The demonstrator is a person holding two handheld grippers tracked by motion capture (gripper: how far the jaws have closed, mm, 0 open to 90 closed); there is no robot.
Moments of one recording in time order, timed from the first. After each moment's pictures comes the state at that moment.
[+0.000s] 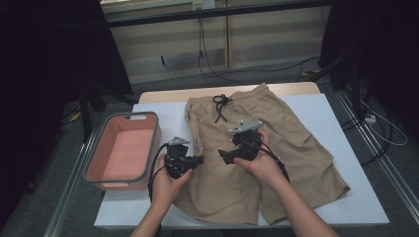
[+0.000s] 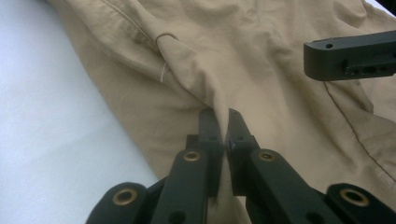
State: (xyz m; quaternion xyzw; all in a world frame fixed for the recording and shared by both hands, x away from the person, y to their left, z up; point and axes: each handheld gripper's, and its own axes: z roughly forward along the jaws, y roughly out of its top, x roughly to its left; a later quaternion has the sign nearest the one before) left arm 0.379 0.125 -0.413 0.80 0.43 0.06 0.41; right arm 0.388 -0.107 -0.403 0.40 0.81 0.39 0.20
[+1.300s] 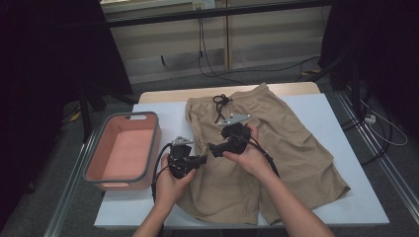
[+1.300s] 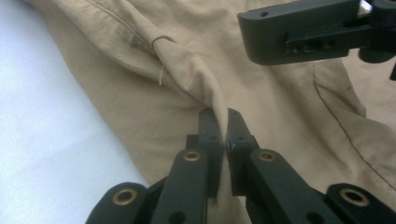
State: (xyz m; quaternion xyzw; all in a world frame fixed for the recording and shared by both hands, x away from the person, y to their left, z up) left arm 0.378 0.117 -0.415 0.80 0.43 0.06 0.42; right arm 0.406 -0.081 -0.396 0.41 0.79 0.40 0.20
